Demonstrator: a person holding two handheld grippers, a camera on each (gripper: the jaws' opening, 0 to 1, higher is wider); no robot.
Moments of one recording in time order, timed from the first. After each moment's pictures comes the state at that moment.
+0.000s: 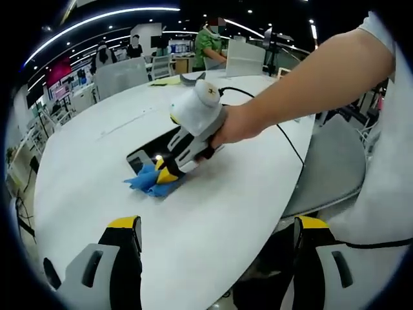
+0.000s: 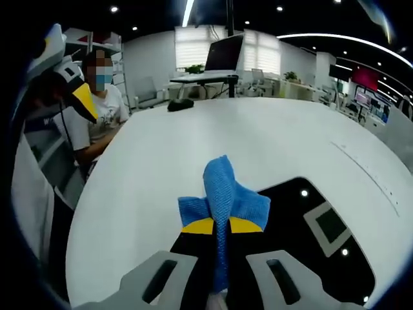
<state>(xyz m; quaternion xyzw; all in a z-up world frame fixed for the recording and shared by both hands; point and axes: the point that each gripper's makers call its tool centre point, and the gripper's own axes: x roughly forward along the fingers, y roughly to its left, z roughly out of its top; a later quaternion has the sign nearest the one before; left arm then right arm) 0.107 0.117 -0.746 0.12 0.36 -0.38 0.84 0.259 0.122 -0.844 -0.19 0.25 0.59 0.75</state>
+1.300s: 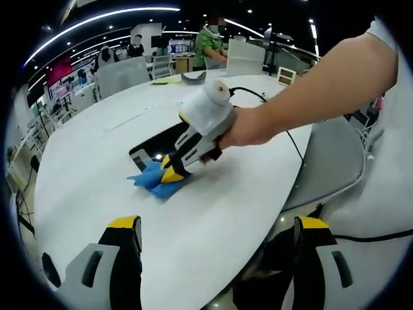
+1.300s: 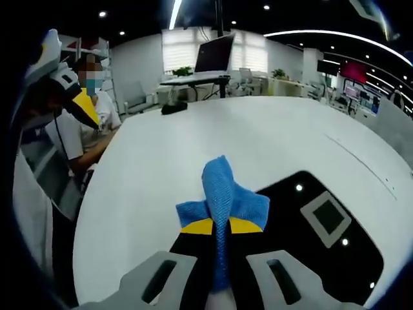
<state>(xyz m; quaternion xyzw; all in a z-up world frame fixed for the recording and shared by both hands) 0.100 0.128 -0.750 0.11 0.36 -0.38 0.84 0.247 0.126 -0.843 -0.17 0.27 0.55 0.77</state>
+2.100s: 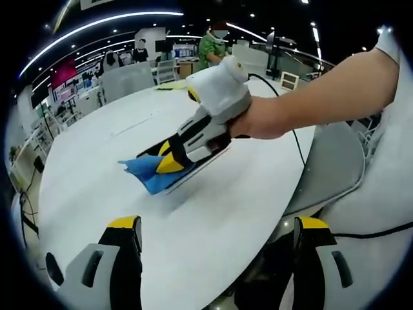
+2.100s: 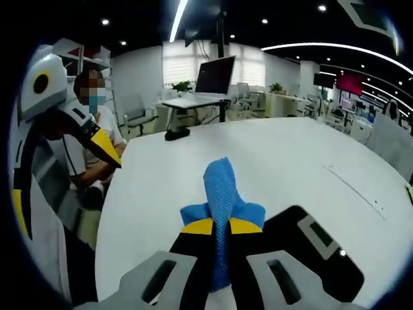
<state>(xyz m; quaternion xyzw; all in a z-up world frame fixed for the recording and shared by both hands) 0.101 0.132 -0.736 0.11 0.35 -0.37 0.85 0.239 0.137 -0.779 -0.16 0.22 0.56 0.79</state>
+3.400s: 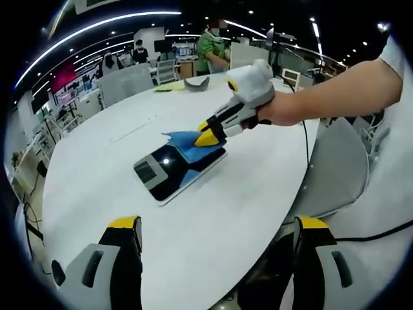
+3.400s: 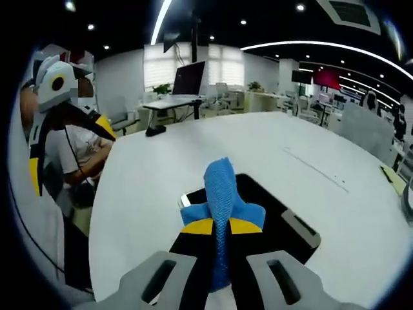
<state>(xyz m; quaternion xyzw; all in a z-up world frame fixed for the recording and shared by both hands) 0.111 0.105 -0.723 0.13 0.35 -0.36 0.85 0.263 0.014 -0.775 -0.17 0.22 0.50 0.82</state>
